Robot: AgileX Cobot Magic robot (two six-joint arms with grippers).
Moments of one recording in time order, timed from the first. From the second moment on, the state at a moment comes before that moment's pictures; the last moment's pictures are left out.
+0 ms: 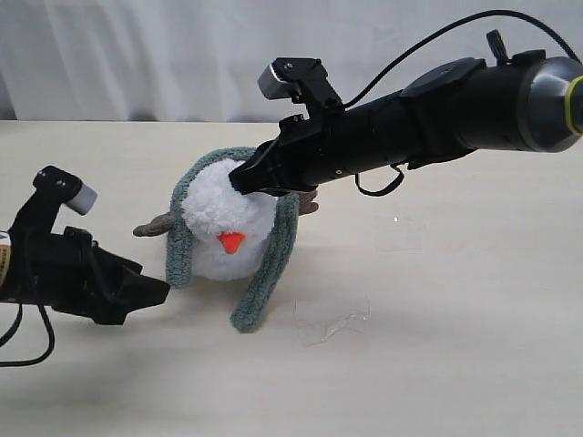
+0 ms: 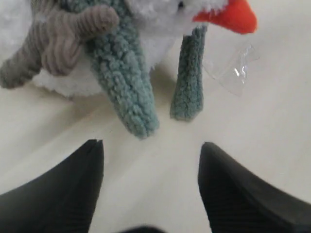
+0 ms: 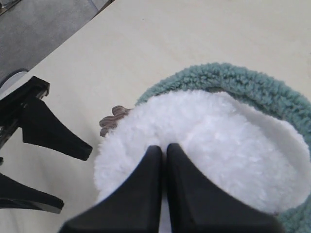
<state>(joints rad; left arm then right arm) -0.12 1.58 -0.55 1.63 -0.63 -1.31 0.45 1.90 -1.28 1.27 0.64 -1.24</state>
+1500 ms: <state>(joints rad) -0.12 1.89 -0.57 1.44 -0.84 -1.17 0.45 1.90 -1.28 1.27 0.64 -1.24</state>
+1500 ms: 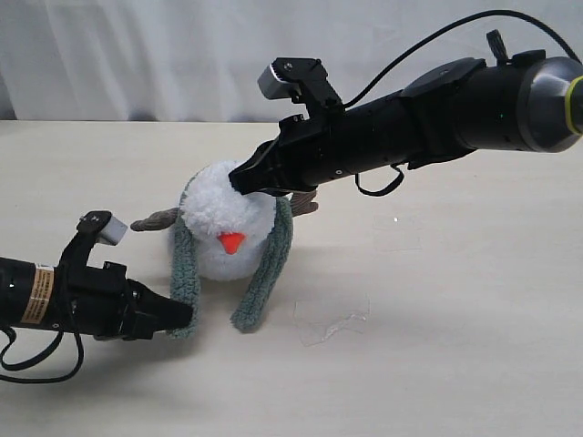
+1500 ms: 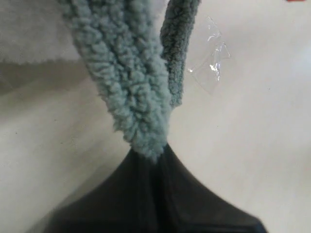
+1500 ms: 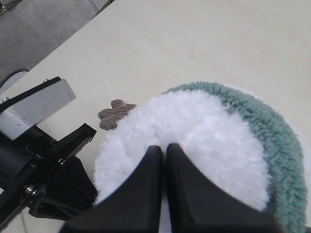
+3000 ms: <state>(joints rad) -0.19 1.97 -0.57 1.22 -0.89 -0.95 0.45 1.81 -1.28 1.21 0.63 -1.21</state>
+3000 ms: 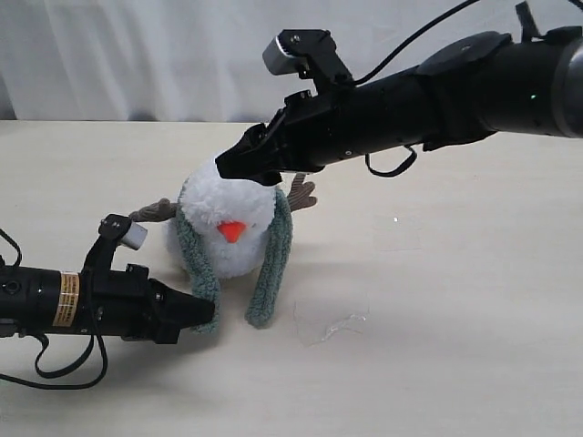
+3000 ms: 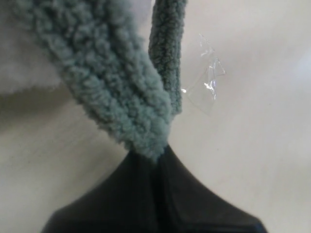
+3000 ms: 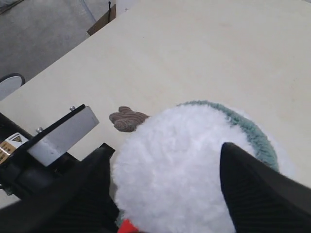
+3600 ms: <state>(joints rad) -0.19 1.97 -0.57 1.20 -0.90 -0.94 0.45 1.69 -1.01 0.80 0.49 -0.76</state>
